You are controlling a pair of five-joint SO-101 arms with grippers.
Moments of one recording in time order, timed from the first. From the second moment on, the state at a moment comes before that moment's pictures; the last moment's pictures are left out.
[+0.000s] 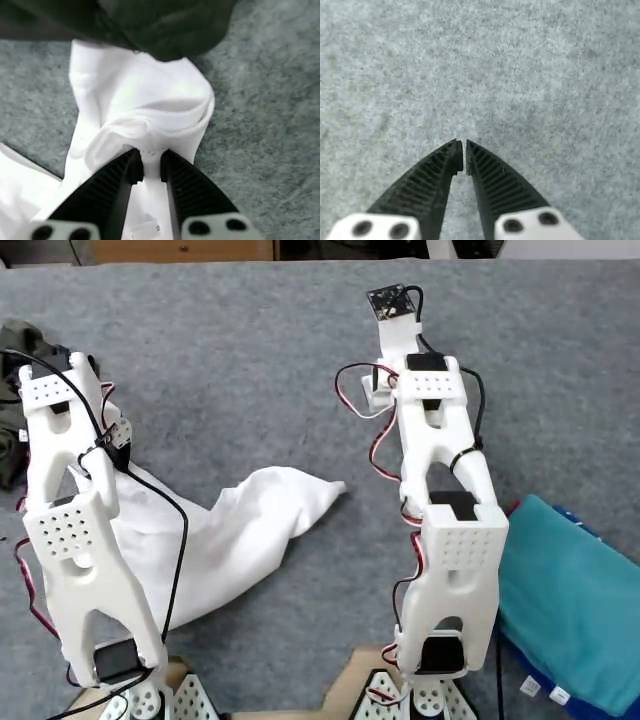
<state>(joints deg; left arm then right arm) -22.2 50.7 -42.5 94.7 21.8 -4.6 36.9 -17.8 53.6 5.5</state>
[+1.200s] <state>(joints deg) -9.3 51.5 -67.8 80.6 30.7 -4.6 36.9 -17.8 53.6 5.5</state>
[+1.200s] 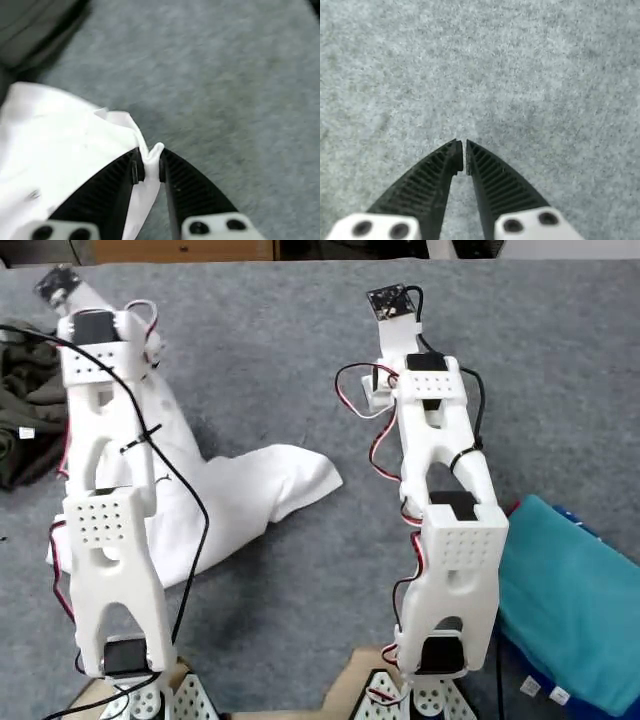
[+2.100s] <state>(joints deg) -7.6 69.9 -73.6 71.8 29.3 -4.6 36.9 -17.8 53.6 5.5</state>
